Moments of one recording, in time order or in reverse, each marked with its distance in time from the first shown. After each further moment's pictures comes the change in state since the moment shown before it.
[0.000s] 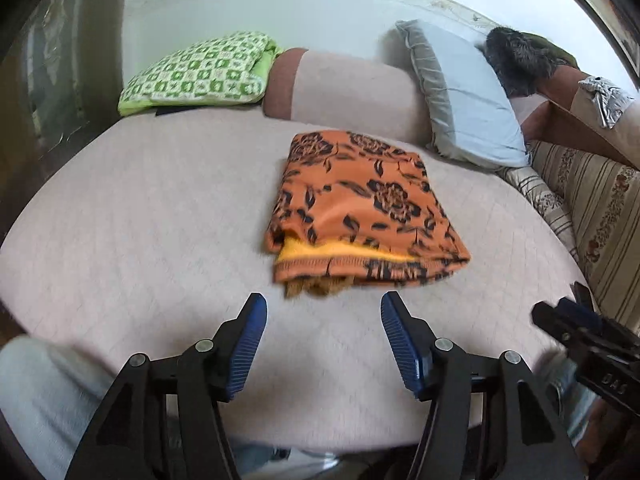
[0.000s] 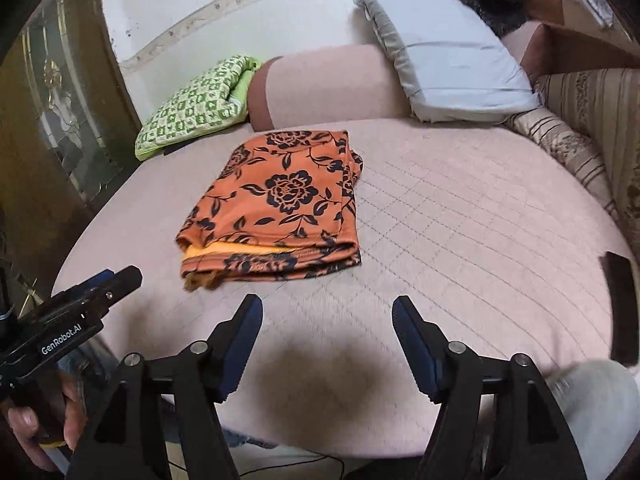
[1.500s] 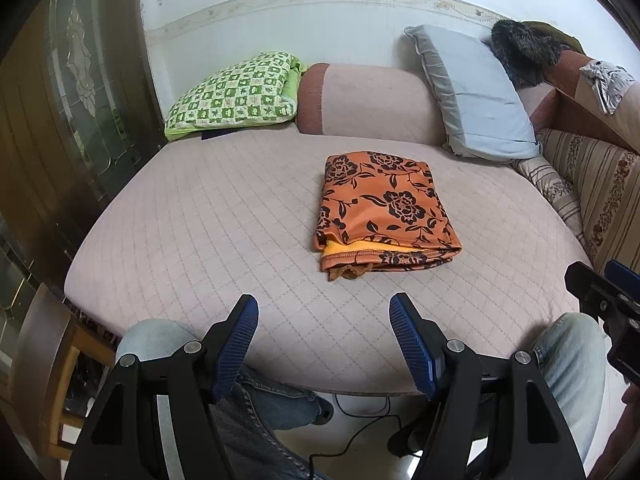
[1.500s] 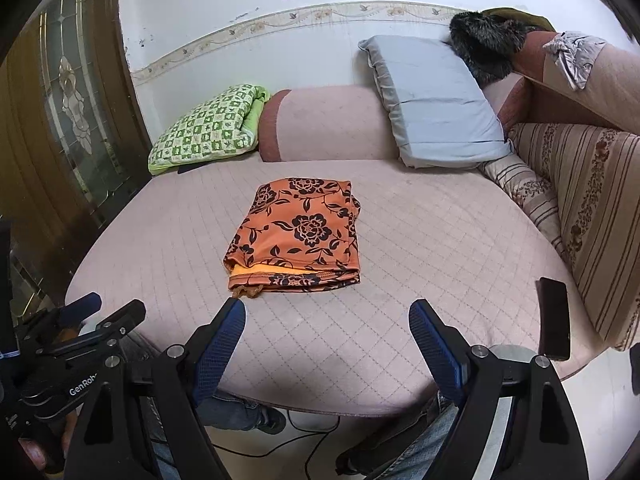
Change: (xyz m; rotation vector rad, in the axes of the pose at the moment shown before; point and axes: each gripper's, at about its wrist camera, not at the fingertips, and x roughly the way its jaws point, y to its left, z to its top) left arm -0.147 -0.017 0.036 0.089 0.019 0.130; right arm -0.120 0.048 0.033 -0.022 -0.038 -0.062
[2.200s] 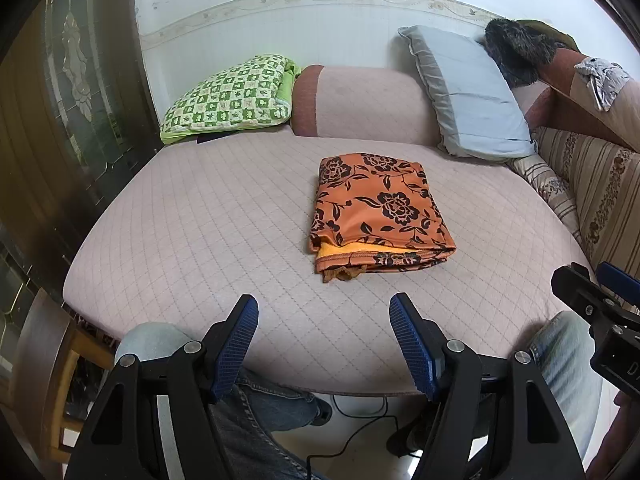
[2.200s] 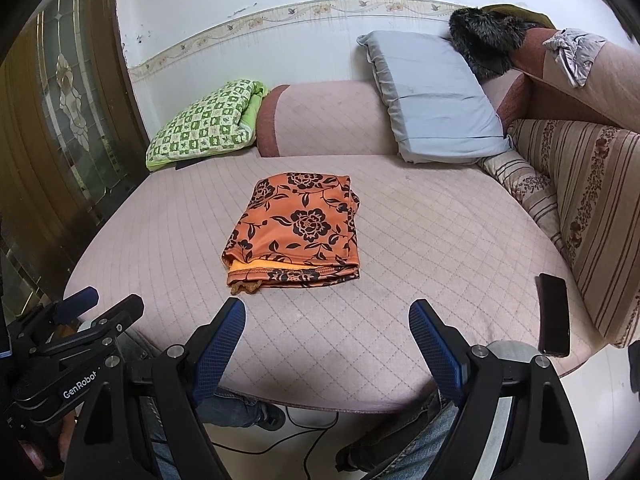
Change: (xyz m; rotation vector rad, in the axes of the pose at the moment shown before) left arm -0.005 -0.005 -0.002 0.009 -0.003 -0.006; right arm 0.003 -0.003 0.000 -0.005 0.015 -0.005
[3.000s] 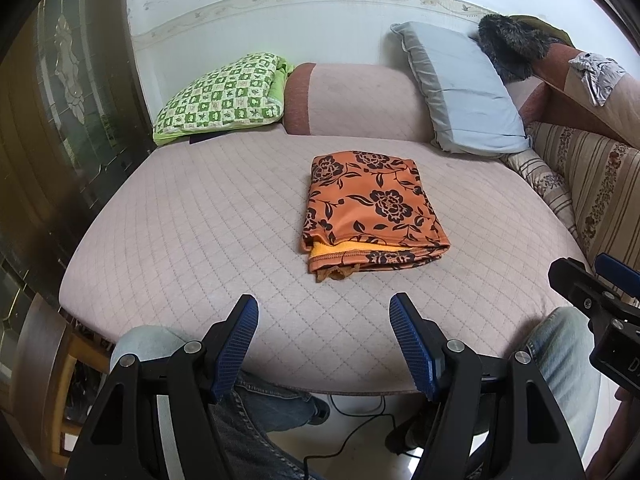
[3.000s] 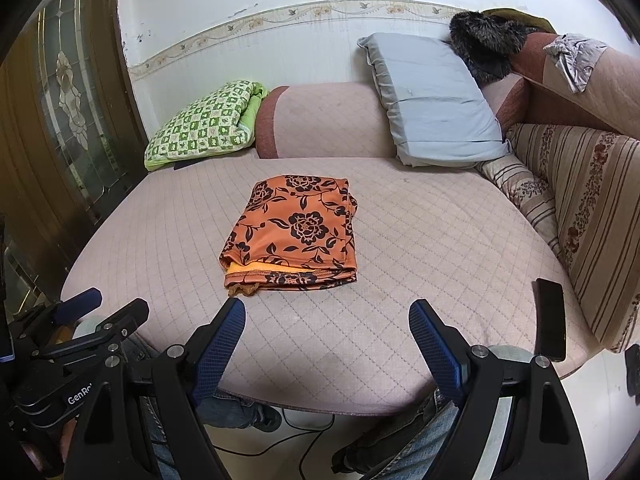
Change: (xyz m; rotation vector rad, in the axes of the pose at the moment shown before) left arm 0.004 -0.005 0.002 0.017 0.007 -0.016; right arm 0.001 -0.002 0.003 -0.011 -0.006 -0.007
